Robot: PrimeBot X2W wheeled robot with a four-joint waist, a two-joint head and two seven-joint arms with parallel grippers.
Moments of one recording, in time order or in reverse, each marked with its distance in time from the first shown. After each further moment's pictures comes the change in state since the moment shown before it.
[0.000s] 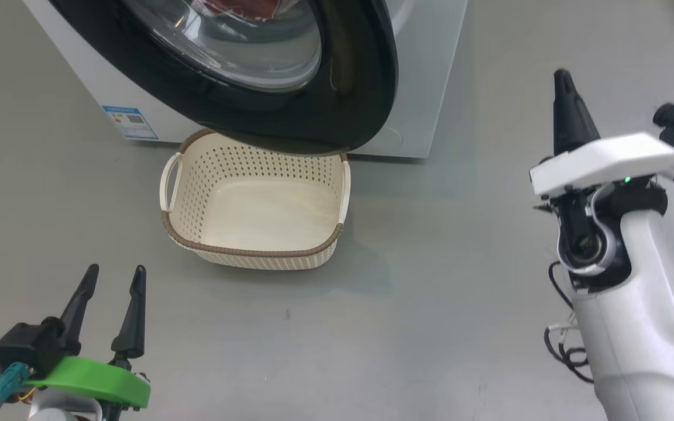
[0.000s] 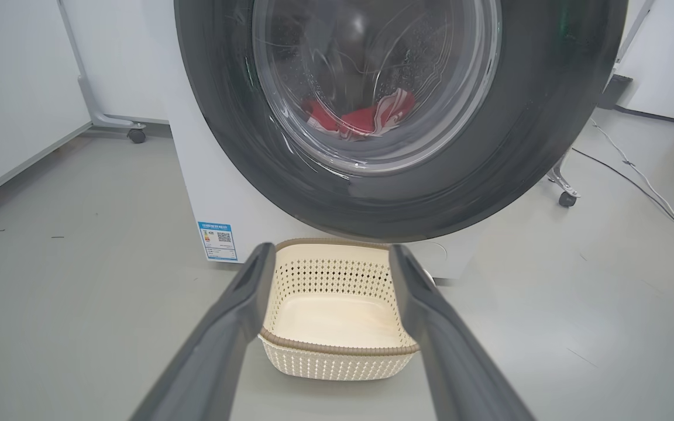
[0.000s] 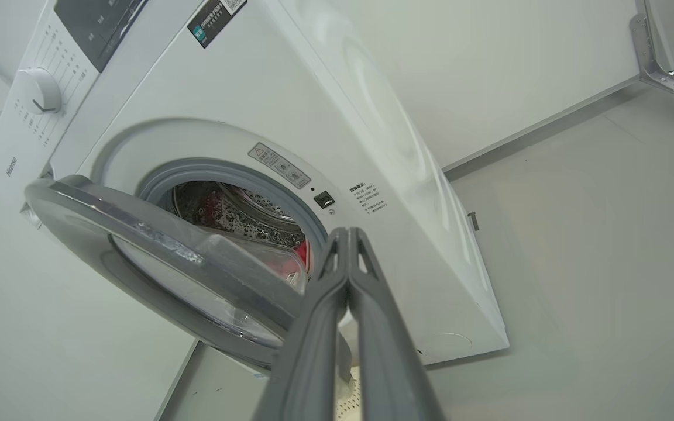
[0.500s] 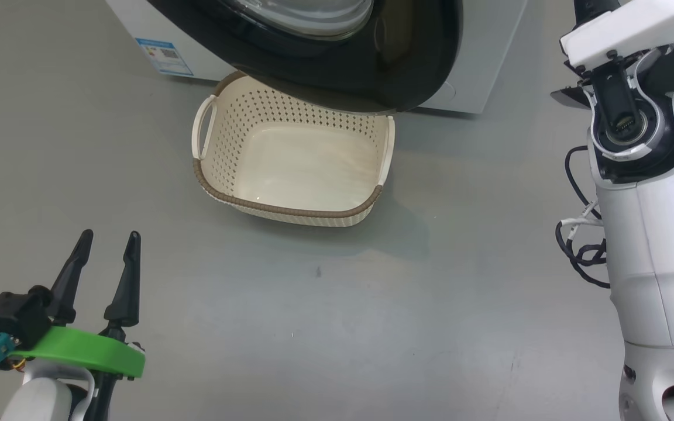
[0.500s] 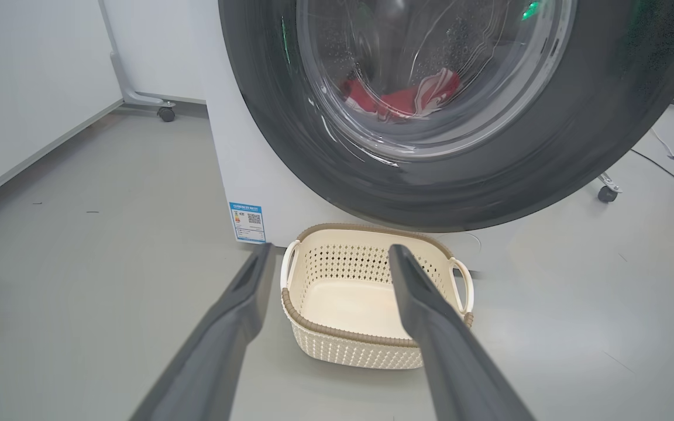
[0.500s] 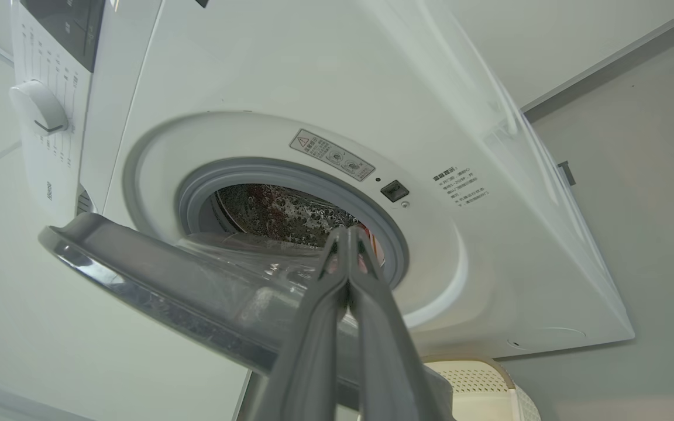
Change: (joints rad) left arm -0.083 0.036 -0.037 -0.009 -0.067 0.000 0.000; right arm -0.330 -0.007 -0.027 0.094 0.134 -0.051 0.161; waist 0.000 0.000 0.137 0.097
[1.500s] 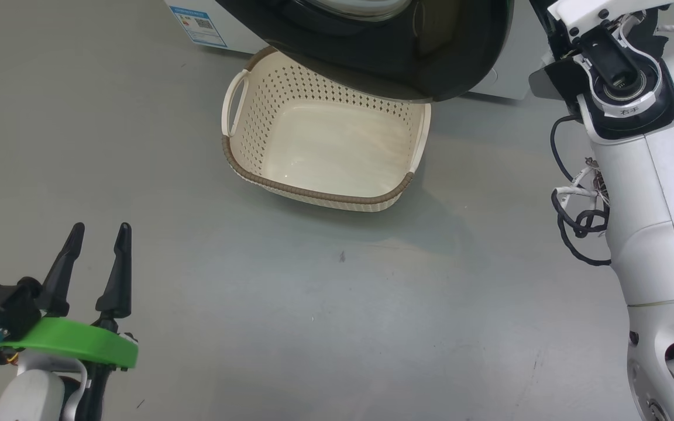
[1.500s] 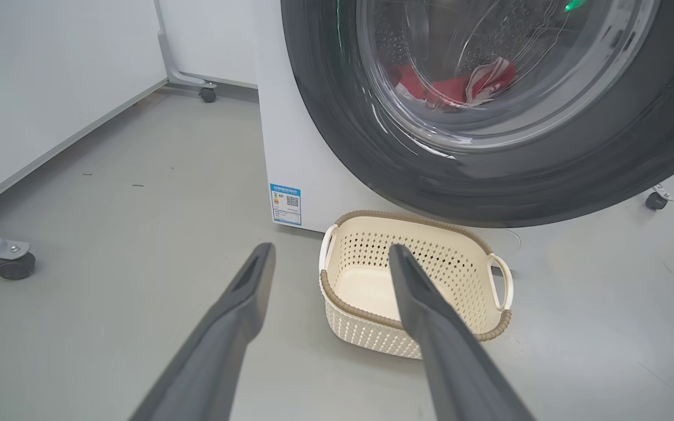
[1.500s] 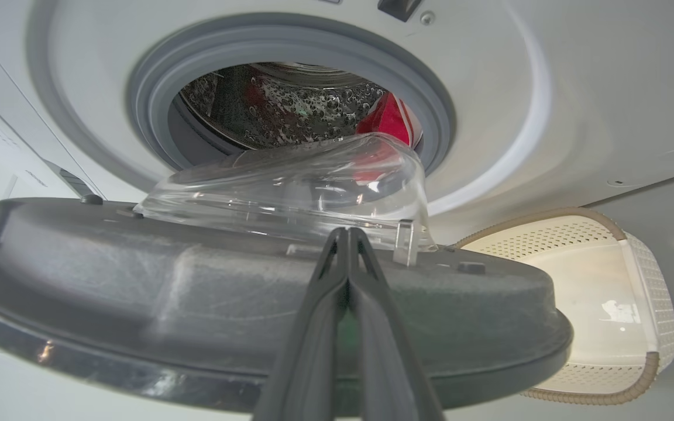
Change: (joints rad) left arm -0.037 0.012 -0.002 0.033 -0.055 0.000 0.000; right arm -0.161 -0.012 0.066 0.265 0.361 -0.009 0.132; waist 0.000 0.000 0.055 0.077
